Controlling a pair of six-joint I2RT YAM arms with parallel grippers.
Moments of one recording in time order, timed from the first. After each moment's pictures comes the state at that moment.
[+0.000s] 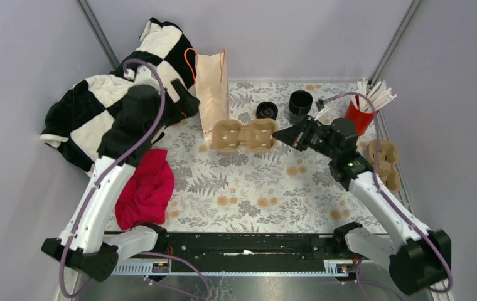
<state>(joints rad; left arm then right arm) -0.41 1.08 1.36 -0.62 -0.13 -0.59 0.35 1.10 0.71 0.26 -0.58 1.05</state>
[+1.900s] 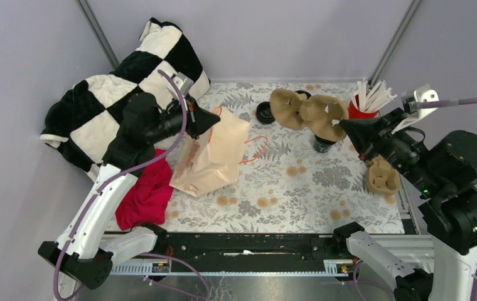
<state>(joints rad) -0.42 1.07 1.32 -0.39 0.49 -0.23 0.35 0.83 1.66 -0.89 -0.19 0.13</state>
